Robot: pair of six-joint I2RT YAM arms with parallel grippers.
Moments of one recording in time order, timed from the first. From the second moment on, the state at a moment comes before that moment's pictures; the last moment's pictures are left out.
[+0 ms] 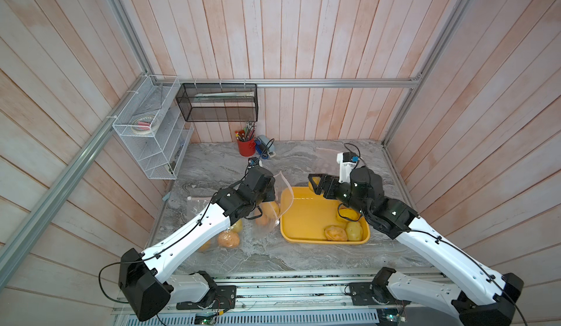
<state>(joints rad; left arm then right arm) -0.73 1.30 1.19 -0.63 -0.28 -0.64 0.76 1.06 1.13 -0.39 0.13 0.65</state>
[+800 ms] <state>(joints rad) -0.73 1.30 1.19 -0.59 -0.17 -0.61 0.82 1.33 1.09 -0.15 -0.12 0.39</state>
